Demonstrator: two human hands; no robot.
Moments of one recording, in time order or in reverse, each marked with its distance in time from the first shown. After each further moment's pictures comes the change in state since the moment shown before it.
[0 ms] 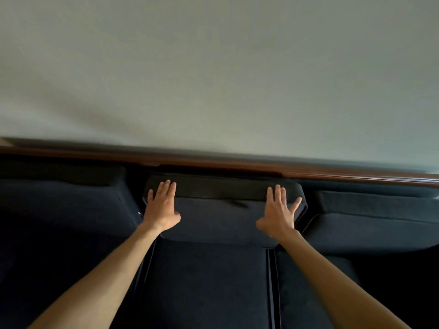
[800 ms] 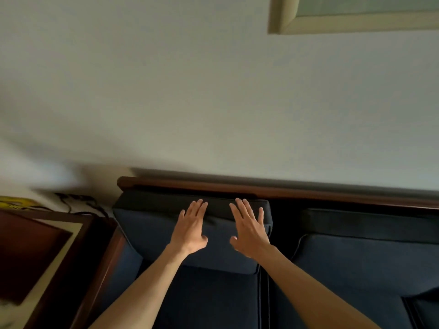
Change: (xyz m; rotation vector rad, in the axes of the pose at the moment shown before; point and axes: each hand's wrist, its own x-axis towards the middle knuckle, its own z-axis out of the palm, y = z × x) left_hand 0.022 -0.403 -0.080 0.005 0.072 0.136; right_hand 0.019 -0.533 0.033 0.096 0.071 -0.424
